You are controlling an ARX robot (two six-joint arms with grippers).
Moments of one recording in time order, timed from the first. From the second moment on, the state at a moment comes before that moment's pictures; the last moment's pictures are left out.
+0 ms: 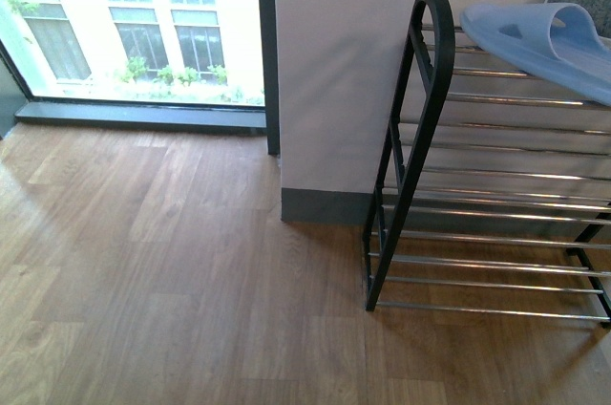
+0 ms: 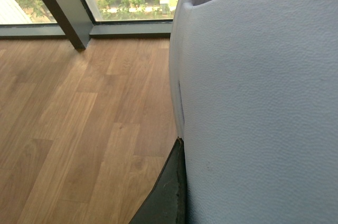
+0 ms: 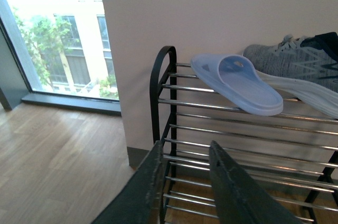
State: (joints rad) left arm 0.22 0.97 0.22 0.36 0.13 0.20; right arm 0.00 0.01 0.02 0.00 0.00 0.00
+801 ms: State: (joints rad) left arm 0.22 0.97 0.22 0.36 0.13 0.20; right arm 0.00 0.00 0.02 0.00 0.00 0.00
